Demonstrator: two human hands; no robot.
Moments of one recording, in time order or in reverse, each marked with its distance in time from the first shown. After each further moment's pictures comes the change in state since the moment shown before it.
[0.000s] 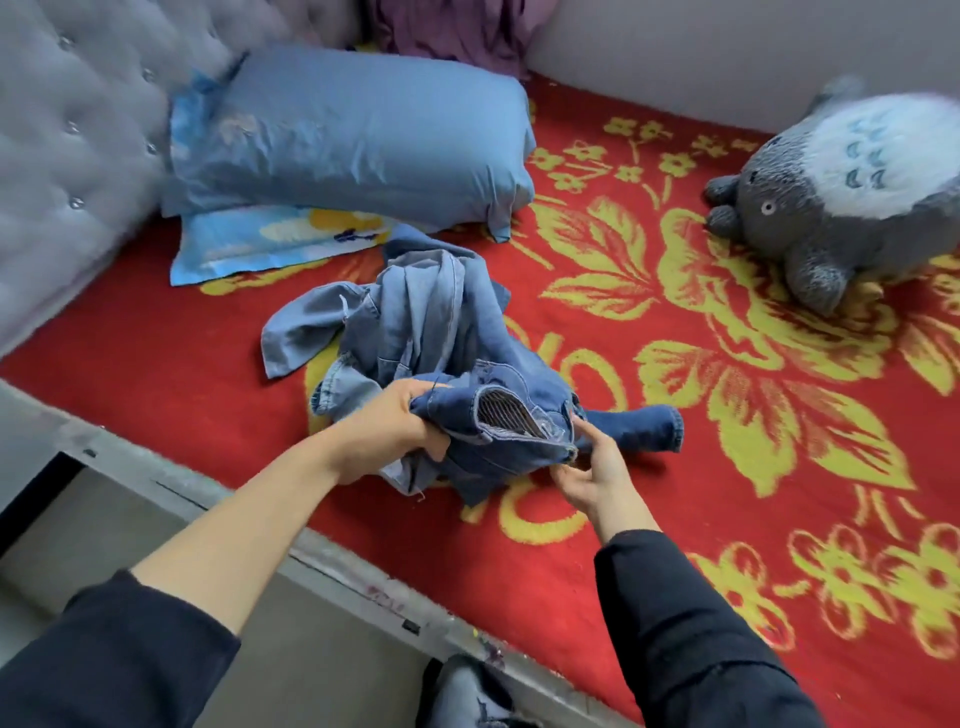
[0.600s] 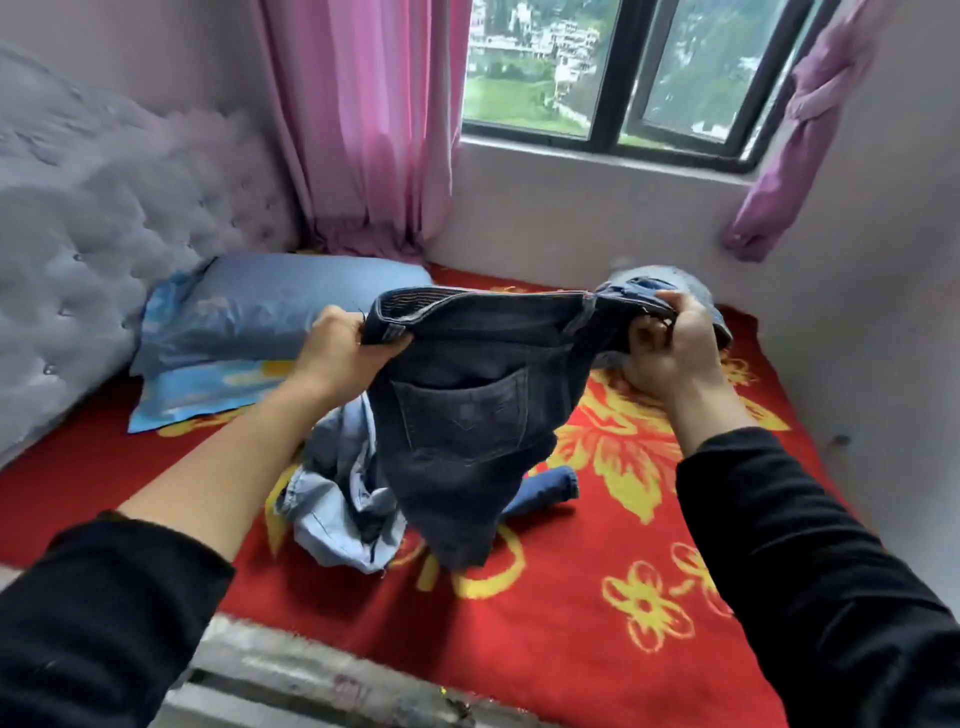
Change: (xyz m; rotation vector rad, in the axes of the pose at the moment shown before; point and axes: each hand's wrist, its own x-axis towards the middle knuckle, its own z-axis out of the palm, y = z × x) left_hand -0.123 0.144 0.012 0.486 0.661 0.359; right_hand -0.307 -0.100 0.031 0.130 -0.401 -0.817
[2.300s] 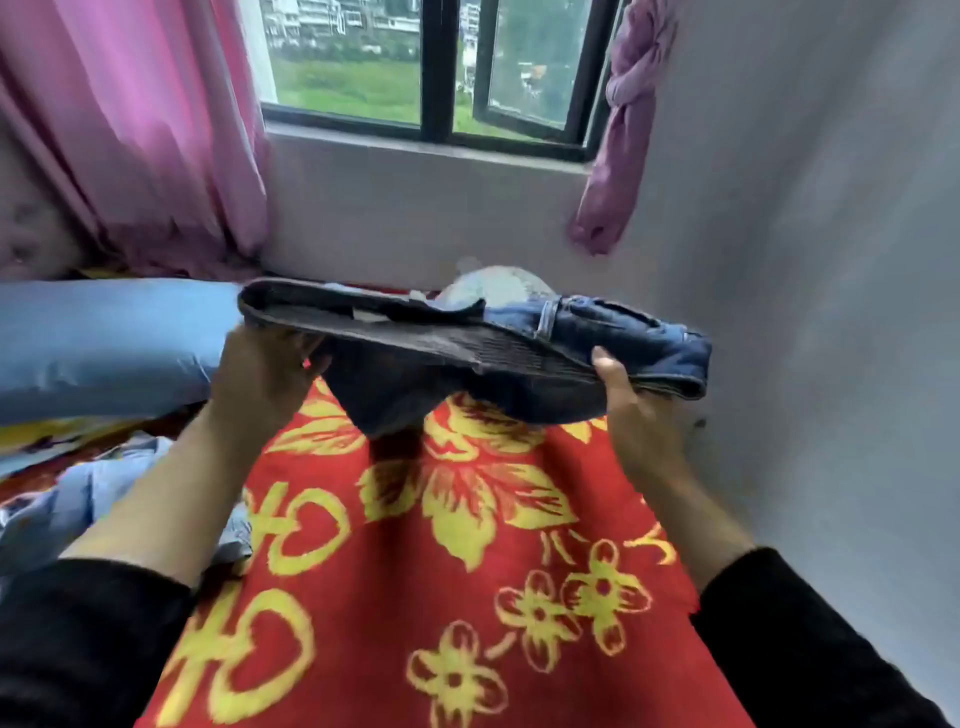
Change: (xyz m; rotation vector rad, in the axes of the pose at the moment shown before) left_hand 0.102 0.184 0.283 -1.238 -0.178 -0.282; right_hand 0.083 -0.226 -0.191 -0.946 0.062 -0.542
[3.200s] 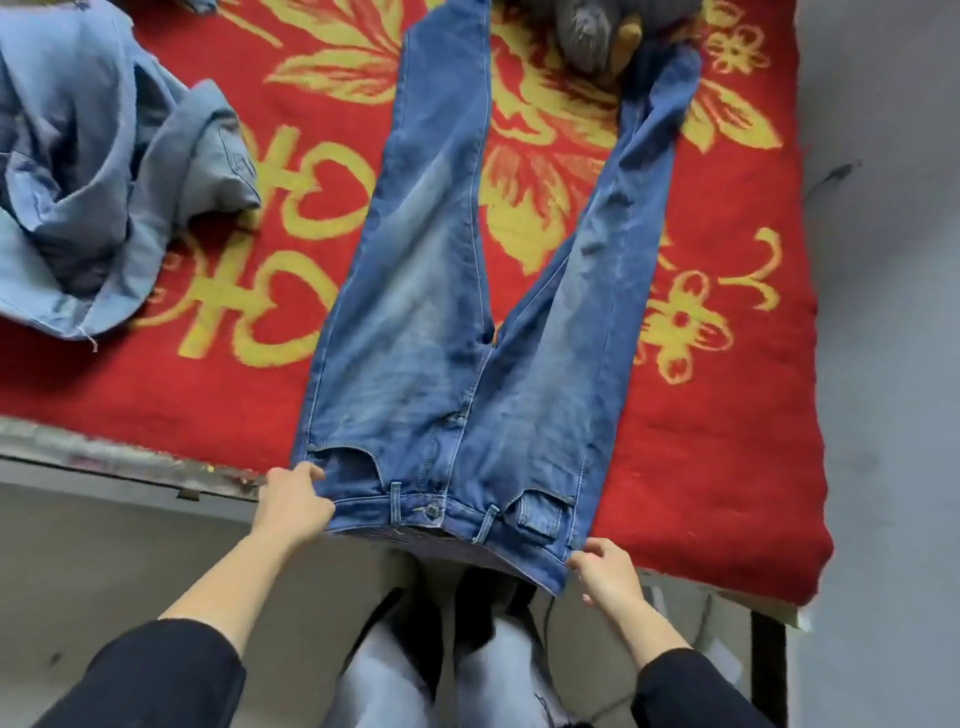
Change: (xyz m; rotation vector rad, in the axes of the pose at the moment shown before) left_hand -0.252 -0.362 -0.301 1.594 0.085 -0.836; right_hand -0.357 0.367 -0.059 -0.730 -0.386 1.249
